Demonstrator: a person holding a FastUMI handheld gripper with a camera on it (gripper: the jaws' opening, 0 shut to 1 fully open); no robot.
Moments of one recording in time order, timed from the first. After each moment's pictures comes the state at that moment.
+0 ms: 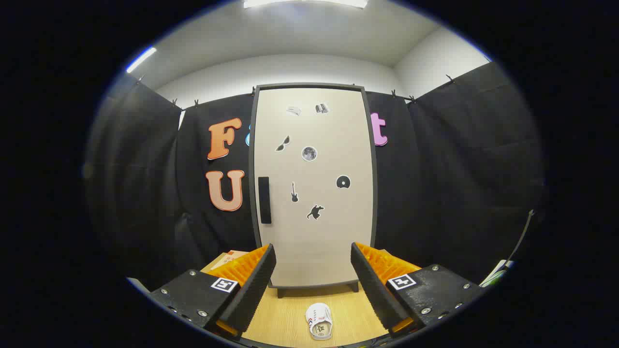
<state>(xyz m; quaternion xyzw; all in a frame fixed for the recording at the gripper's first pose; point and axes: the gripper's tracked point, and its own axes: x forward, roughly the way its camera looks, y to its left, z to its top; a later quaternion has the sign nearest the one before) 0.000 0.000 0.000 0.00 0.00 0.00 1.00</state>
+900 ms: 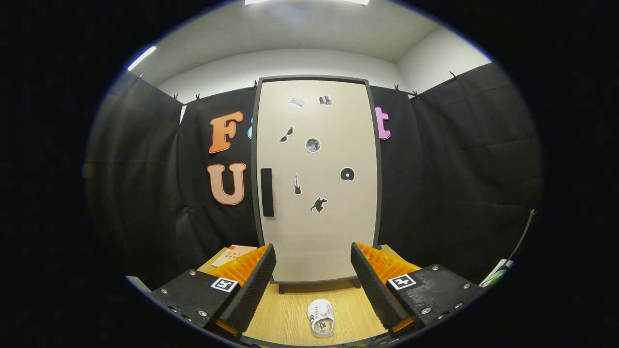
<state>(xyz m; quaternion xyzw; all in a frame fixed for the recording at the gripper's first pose) 0.006 0.009 -0.010 0.00 0.02 0.01 1.00</state>
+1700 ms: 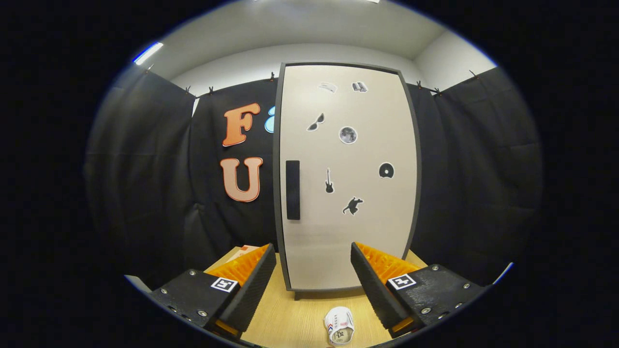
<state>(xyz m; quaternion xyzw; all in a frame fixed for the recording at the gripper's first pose) 0.090 0.089 -0.016 -0.02 0.02 0.06 1.00</state>
